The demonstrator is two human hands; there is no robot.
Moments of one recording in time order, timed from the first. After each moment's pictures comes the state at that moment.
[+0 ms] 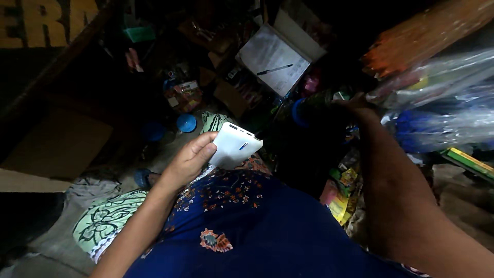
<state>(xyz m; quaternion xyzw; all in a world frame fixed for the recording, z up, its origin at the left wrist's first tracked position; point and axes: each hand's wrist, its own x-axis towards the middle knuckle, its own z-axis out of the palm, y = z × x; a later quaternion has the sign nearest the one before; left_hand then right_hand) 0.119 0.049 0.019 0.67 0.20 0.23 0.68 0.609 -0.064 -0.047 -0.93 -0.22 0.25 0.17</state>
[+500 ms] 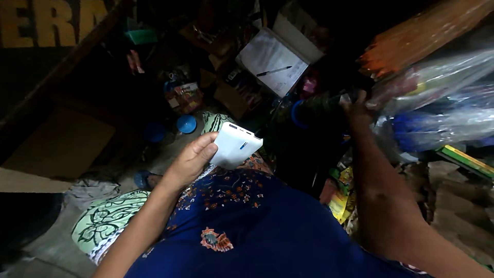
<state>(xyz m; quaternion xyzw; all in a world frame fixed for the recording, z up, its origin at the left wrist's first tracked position) 0.115 0.044 0.020 0.63 0.20 0.23 0.71 0.573 -0.086 -0.040 -0.96 -0.25 0.12 0.06</state>
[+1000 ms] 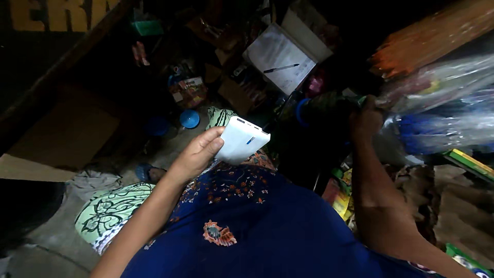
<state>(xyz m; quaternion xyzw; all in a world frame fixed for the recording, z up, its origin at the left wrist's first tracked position) 0.113 0.047 0.017 0.62 0.18 0.24 0.73 0.552 -0.097 -0.045 -0.96 -0.27 -0.01 0.07</state>
